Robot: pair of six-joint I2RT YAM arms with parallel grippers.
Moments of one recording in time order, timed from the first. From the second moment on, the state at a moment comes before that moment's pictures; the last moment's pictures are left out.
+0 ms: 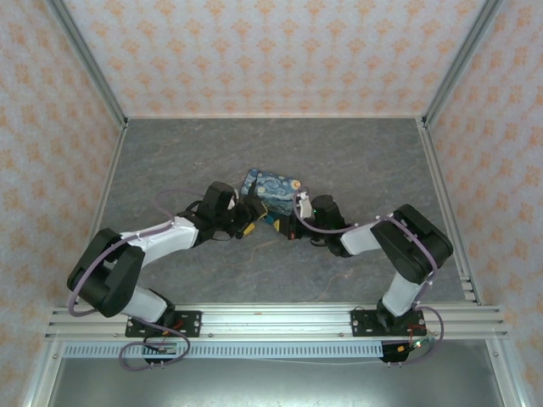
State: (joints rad) left arm -0.48 1.45 0.67 0.03 0.37 -1.23; right arm 0.62 1.72 0.55 0.65 -0.52 0.64
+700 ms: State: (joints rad) left arm -0.48 1.42 0.45 0.41 0.29 -1.48; right arm 0.71 1.74 0.57 0.67 -0.44 0.86
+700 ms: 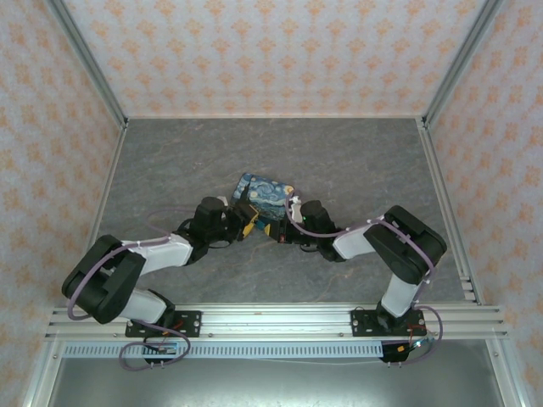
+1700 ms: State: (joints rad) left arm -0.53 1.55 0.48 0.47 0.26 -1.52; right arm 0.72 1.74 0.58 0.66 -0.43 1.02
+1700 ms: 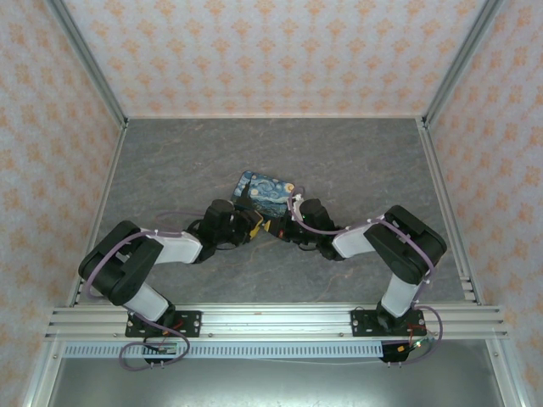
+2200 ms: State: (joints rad) left arm -0.54 1.54 0.50 0.46 0.25 -1.53; right arm 0.72 1.64 0.58 0.60 -0.41 1.04
